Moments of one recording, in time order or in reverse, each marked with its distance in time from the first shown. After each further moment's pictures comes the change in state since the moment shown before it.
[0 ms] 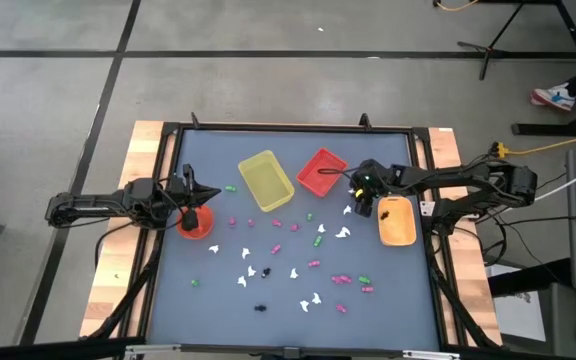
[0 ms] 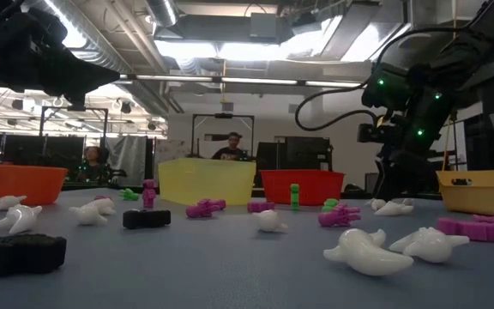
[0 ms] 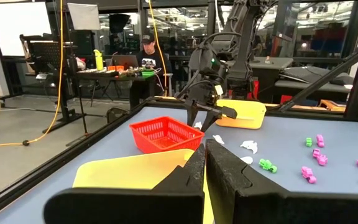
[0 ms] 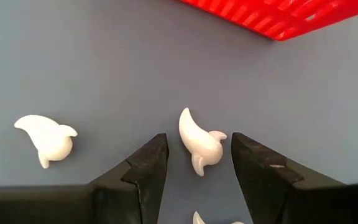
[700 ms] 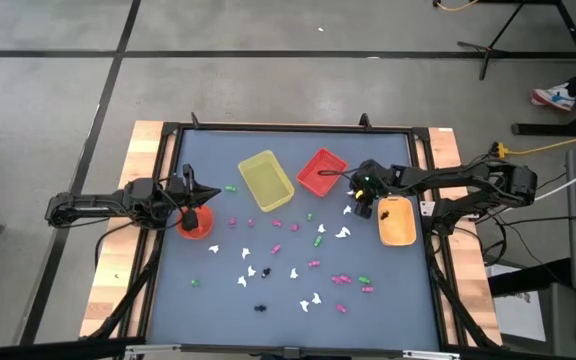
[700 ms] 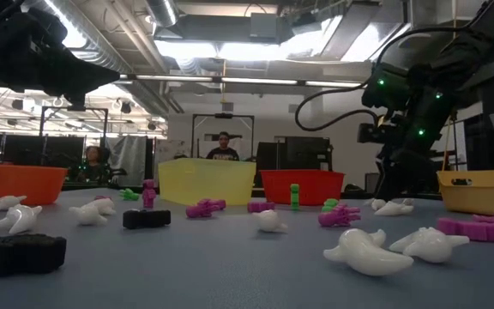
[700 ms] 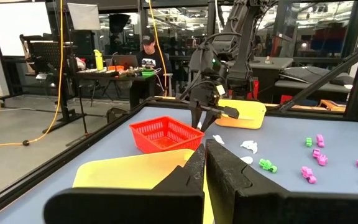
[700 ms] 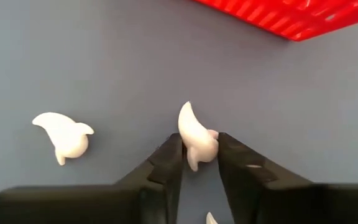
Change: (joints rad) left arm 0.000 0.000 0.000 0.000 0.000 0.000; right arm 0.002 0.002 -0.002 -0.001 -0.025 -0.001
